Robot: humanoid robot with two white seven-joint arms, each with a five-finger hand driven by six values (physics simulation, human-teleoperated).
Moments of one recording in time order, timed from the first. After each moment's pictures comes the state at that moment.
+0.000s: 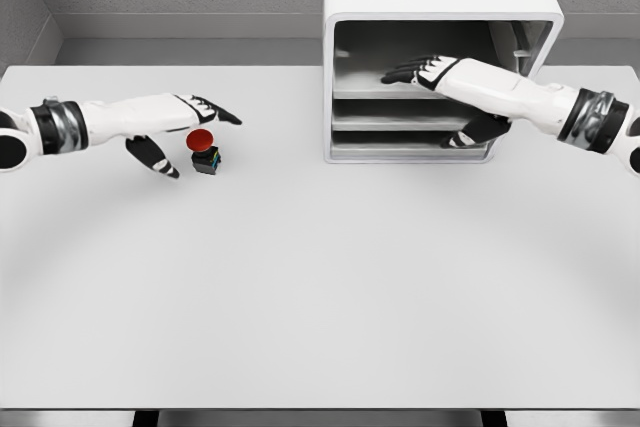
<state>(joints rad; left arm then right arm) -1.05 0.76 -1.30 -1.07 -0.06 -0.61 -0.24 -0.72 -0.72 0.67 -1.33 0.14 -0.61 0.39</state>
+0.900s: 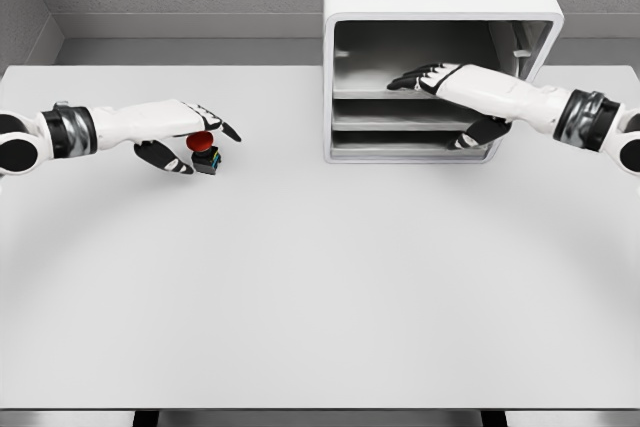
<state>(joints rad) -1.04 0.74 -1.31 -1.05 -0.06 -0.61 -0.24 -0.75 -0.67 0.66 -1.24 0.22 -0.61 0.42</state>
